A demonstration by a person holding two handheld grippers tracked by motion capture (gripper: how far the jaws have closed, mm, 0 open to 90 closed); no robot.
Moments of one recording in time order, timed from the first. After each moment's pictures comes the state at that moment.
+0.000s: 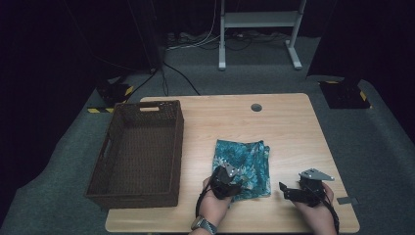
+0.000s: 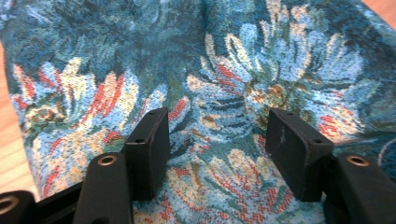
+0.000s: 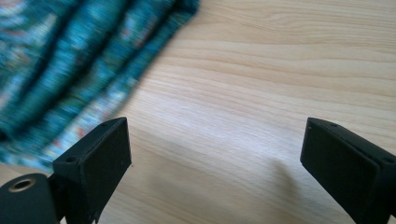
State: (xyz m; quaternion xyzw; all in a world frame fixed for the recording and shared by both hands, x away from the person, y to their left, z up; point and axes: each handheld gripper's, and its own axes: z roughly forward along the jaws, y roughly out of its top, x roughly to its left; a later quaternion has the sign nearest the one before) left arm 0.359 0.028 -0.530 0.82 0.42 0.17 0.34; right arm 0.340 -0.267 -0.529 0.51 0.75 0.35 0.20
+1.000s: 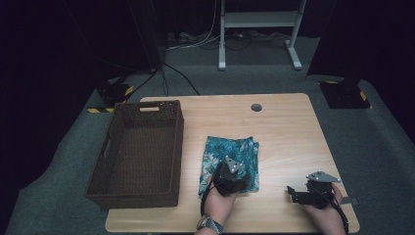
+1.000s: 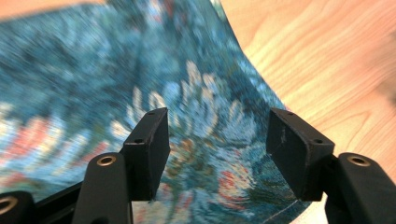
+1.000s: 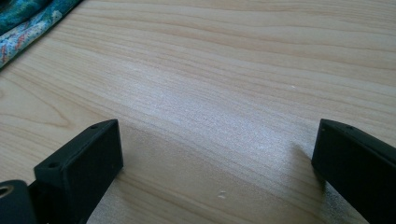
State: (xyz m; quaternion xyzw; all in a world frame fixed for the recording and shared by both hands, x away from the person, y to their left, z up) left arm 0.356 0.011 -0.508 0.79 0.45 0.16 0.37; right arm 0.338 -0.293 -0.541 0.51 0.77 0.33 0.21
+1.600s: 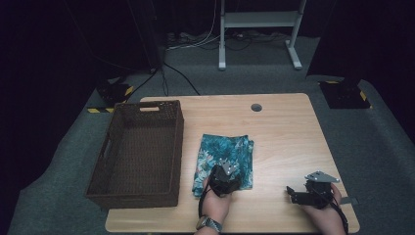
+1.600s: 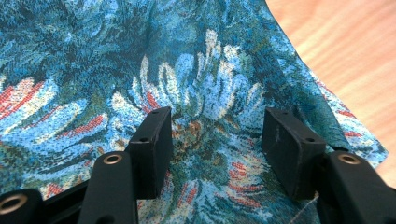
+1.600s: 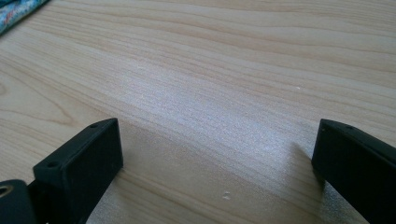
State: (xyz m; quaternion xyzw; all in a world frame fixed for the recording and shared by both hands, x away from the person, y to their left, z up) left arm 0.363 0.029 -0.537 0.78 0.48 0.20 0.36; right arm 0.338 -0.291 -0.541 0.51 0.77 0.32 0.21
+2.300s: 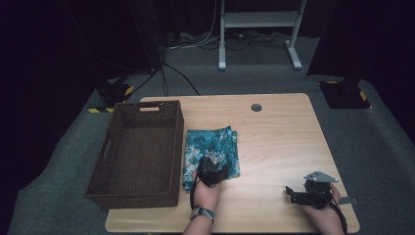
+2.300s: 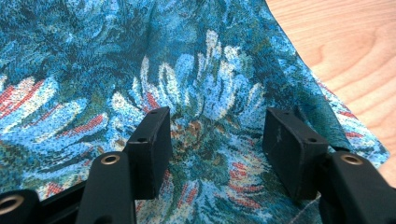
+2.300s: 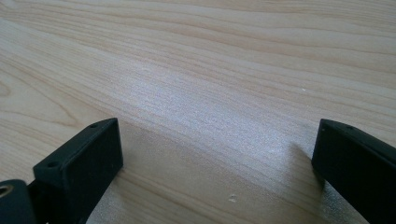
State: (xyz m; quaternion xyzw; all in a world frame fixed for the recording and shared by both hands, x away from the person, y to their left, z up) left arm 0.392 0.061 -0.537 0.75 0.53 0.22 0.34; right arm 0.338 -0.288 -0.541 0.50 0.77 0.32 0.21
